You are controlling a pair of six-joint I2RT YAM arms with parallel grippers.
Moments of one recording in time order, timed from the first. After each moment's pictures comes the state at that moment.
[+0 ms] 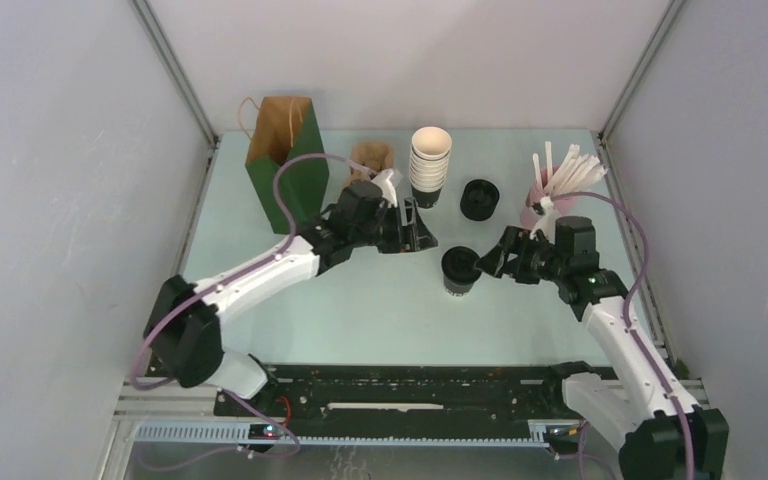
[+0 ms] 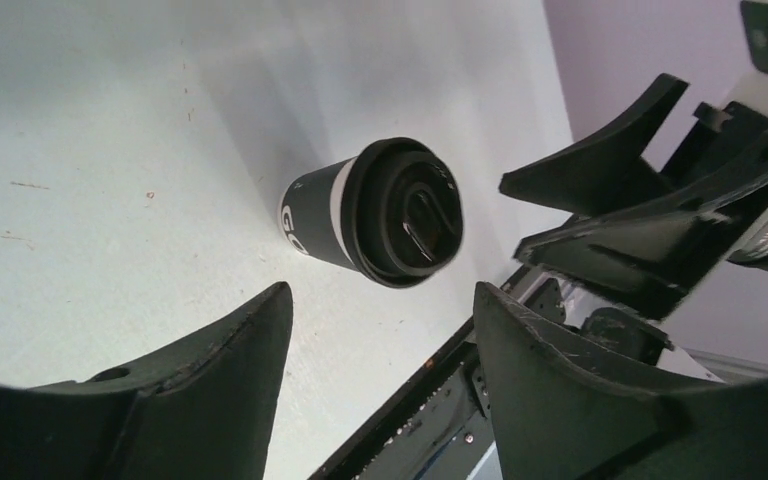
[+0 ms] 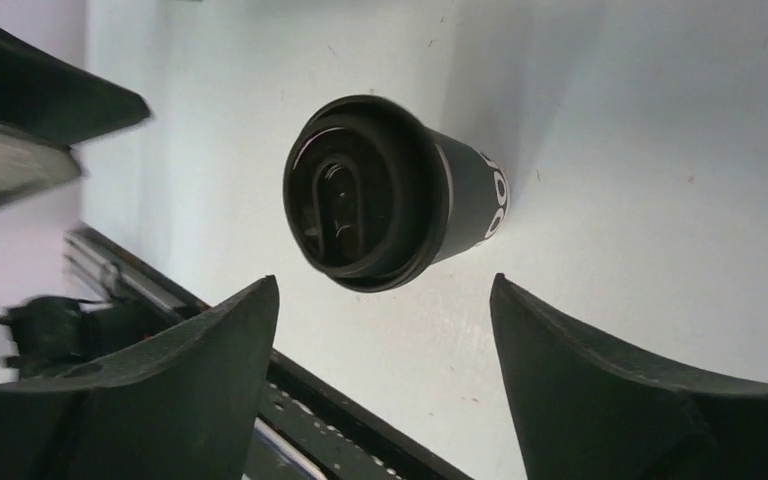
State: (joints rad) left arm -0.74 1.50 1.11 -0.18 0.24 -0.72; right arm 0.09 0.92 0.64 -0.39 -0.54 0.44
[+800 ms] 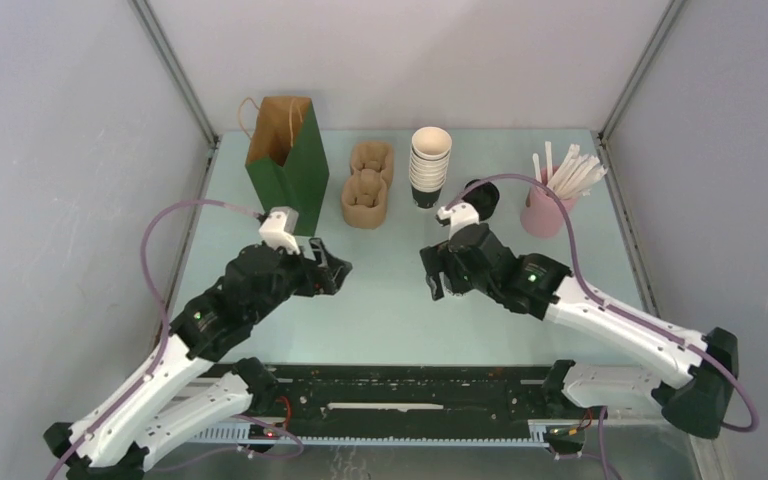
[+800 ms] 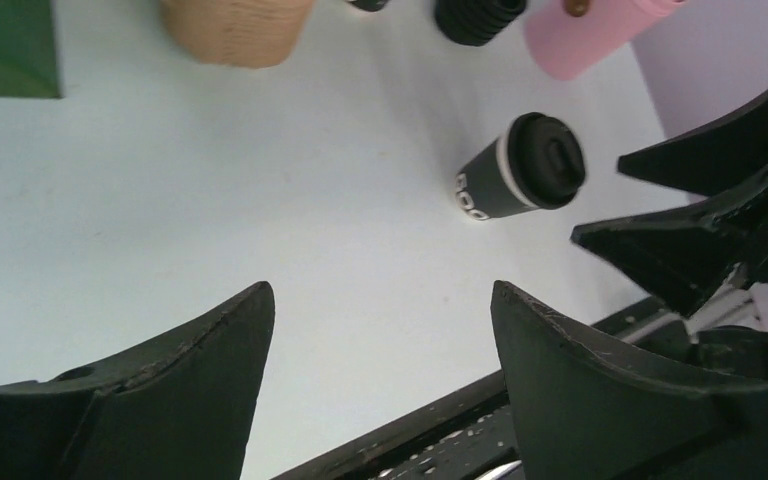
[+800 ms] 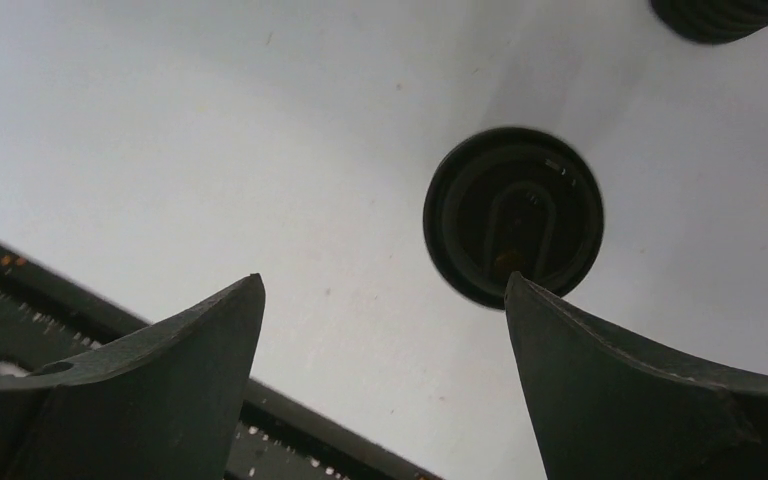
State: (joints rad) left arm -0.74 0.68 0.82 -0.54 -0.16 -0.59; right arm 0.91 1.10 0.99 -0.63 0.27 0.35
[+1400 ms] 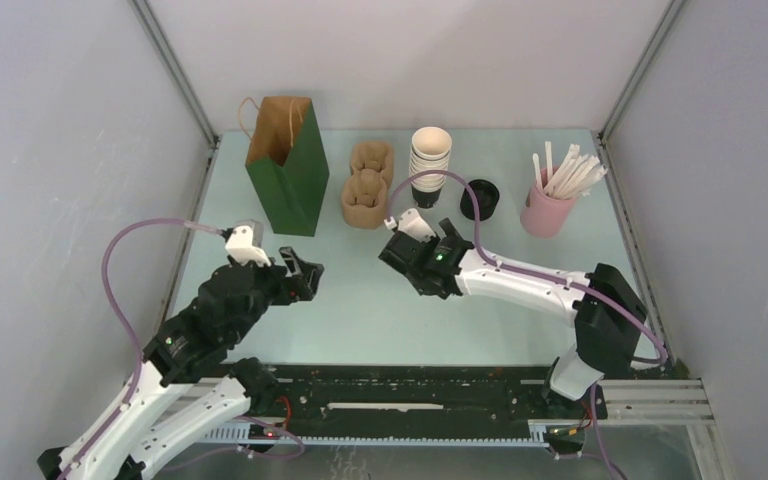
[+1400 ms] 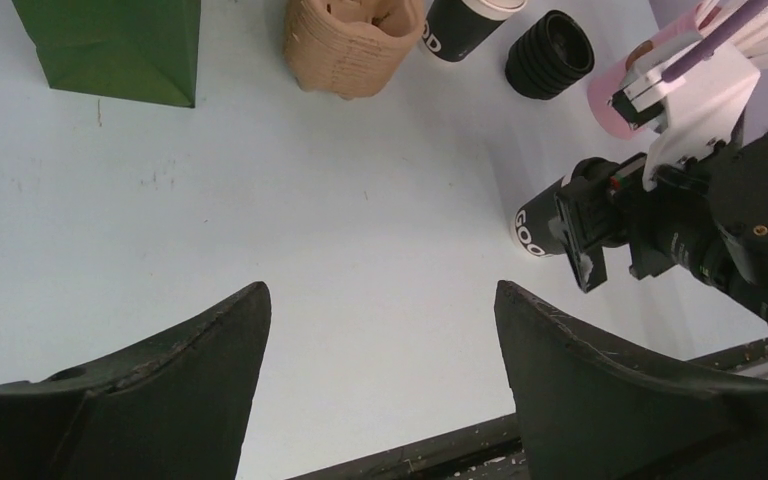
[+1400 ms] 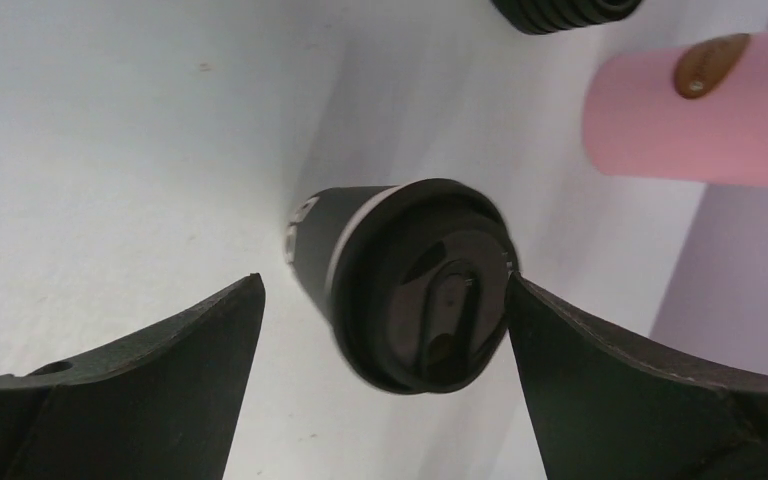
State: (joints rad) left arm -0.74 0.49 0.82 -0.72 -0.37 -0.59; right arm 1.02 1.62 1.25 -0.80 0.72 0.29
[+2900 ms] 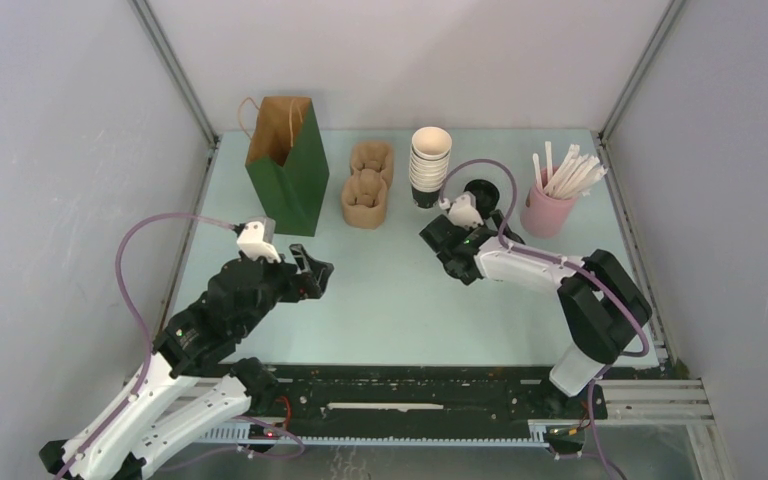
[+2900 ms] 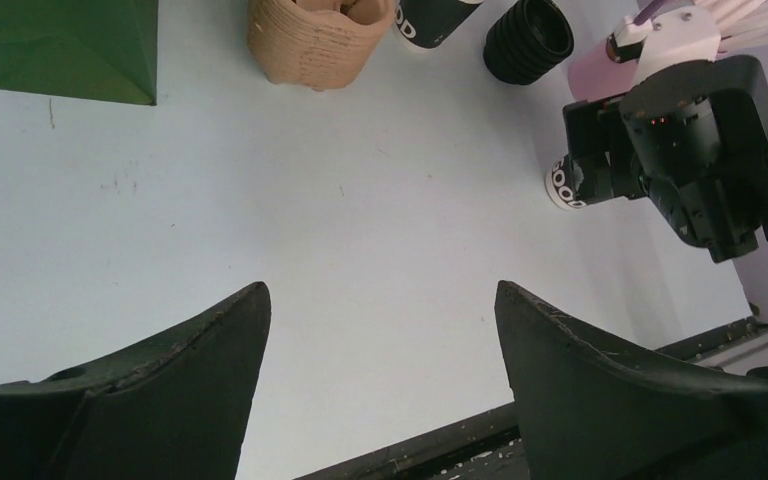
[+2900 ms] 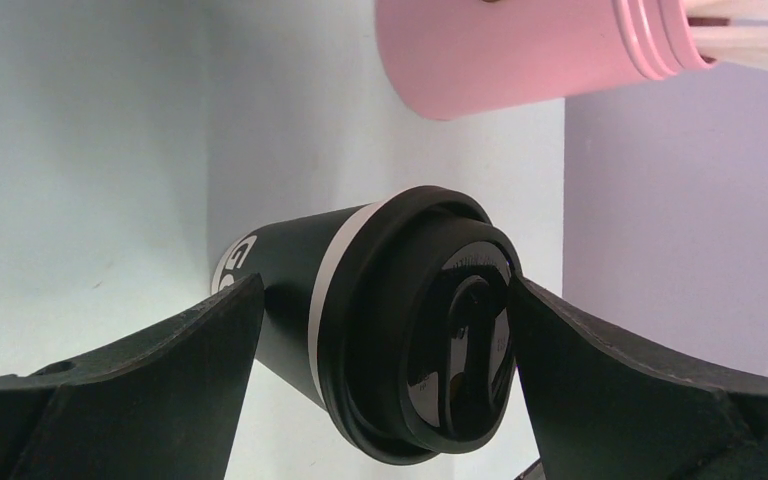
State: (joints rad) left arm -0.74 0.54 0.81 -0.66 -0.32 -0.58; right arm 0.75 1.66 1.04 -0.60 0.99 0.27
